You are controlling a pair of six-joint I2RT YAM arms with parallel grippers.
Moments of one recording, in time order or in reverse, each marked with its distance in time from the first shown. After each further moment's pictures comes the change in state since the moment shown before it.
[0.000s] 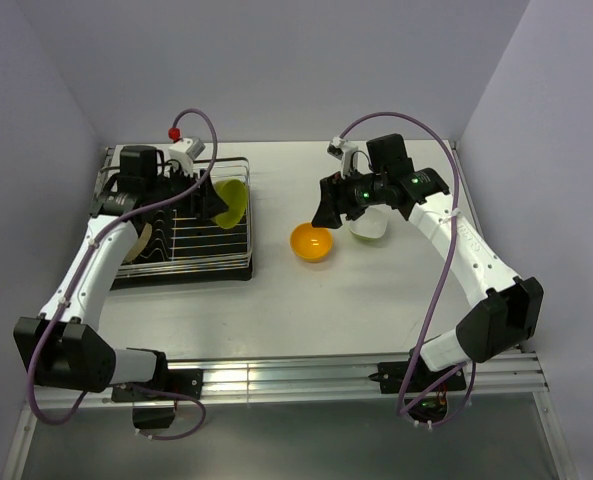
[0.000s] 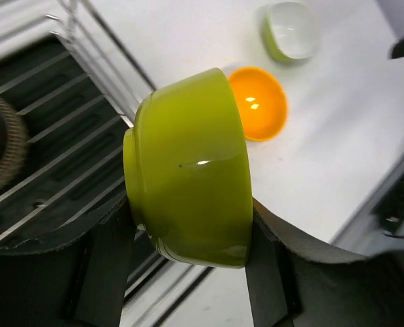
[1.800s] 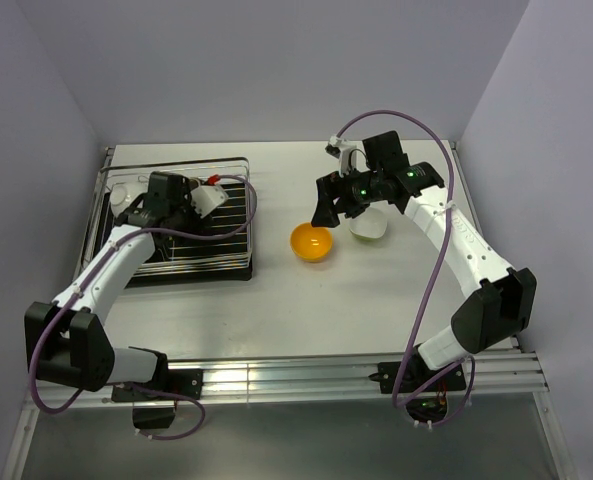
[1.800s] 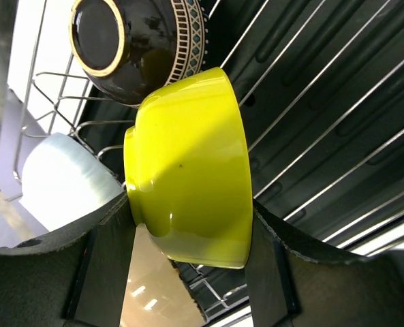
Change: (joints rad) left arm -0.081 0.016 -0.184 0.009 -0.696 0.796; right arm -0.003 0.053 0.046 -0.052 0.050 -0.011
